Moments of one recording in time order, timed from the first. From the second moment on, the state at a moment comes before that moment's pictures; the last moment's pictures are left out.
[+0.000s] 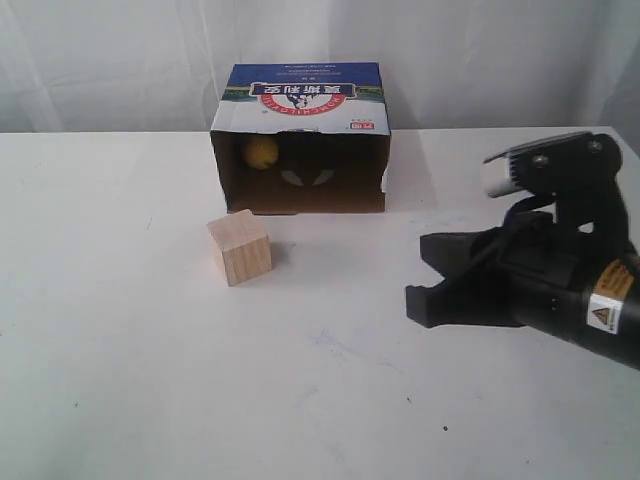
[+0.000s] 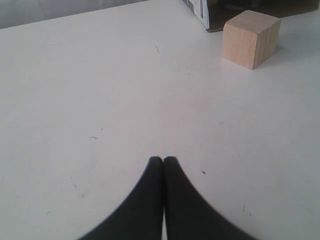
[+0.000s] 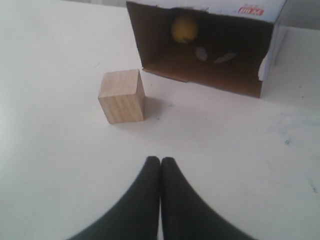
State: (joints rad) left arm -0.02 0.00 0.02 -0.13 0.39 0.21; right arm 0.57 1.07 -0.46 -0.16 -0.12 0.34
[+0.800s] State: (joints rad) left arm -0.02 0.00 0.02 -0.13 0.39 0.21; right arm 0.38 0.57 -0.20 -0.08 0.00 0.34
